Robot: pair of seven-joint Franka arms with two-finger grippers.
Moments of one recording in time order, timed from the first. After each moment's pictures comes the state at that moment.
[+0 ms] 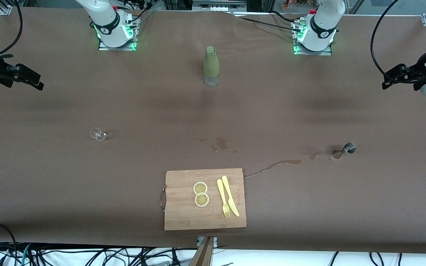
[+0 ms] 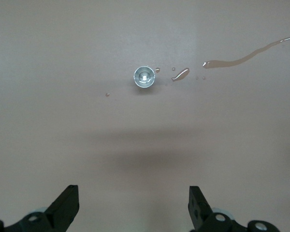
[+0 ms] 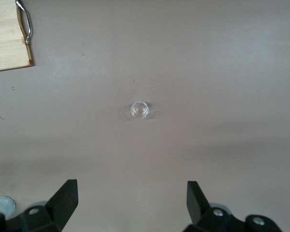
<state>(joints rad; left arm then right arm) 0.37 -0.11 -0.29 -1.80 -0.02 1.63 0.10 -0.01 -0.04 -0.01 -1.67 0.02 1.61 0.08</state>
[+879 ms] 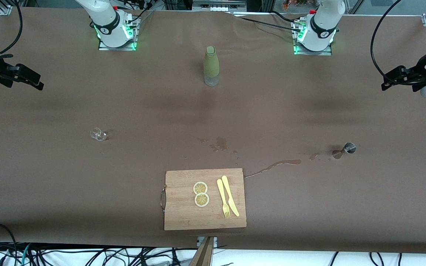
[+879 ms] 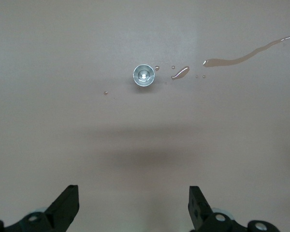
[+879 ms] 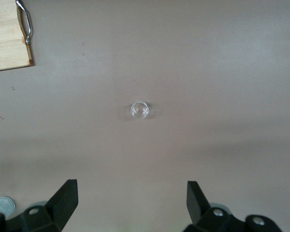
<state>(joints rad) 0.38 -0.09 -0.29 -1.80 -0.02 1.63 0.10 -0.01 -0.04 -0.01 -1.67 0.02 1.61 0.07</state>
